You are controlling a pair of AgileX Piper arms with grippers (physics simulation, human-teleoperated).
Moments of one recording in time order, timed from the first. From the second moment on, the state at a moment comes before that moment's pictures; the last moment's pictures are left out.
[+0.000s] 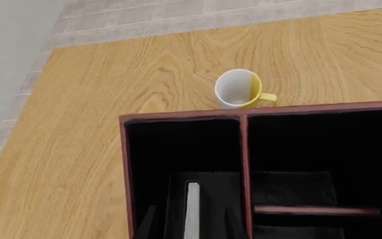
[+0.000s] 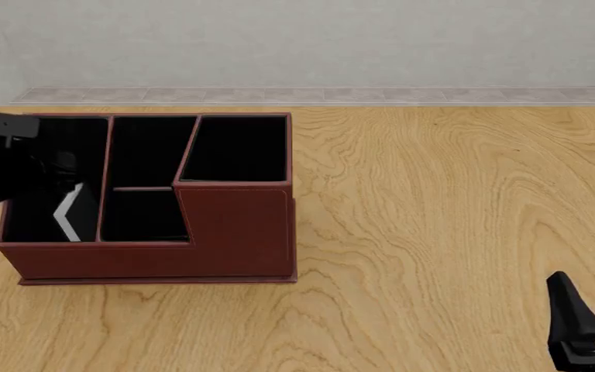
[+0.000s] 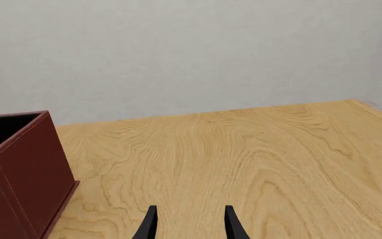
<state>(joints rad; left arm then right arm) 0.18 1.36 -0.85 0.09 0.23 -0.04 0.02 0.00 -0.01 0.08</state>
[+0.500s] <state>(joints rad) 0.16 1.29 -0.88 0.15 0.23 -0.04 0.01 0.00 -0.01 0.08</state>
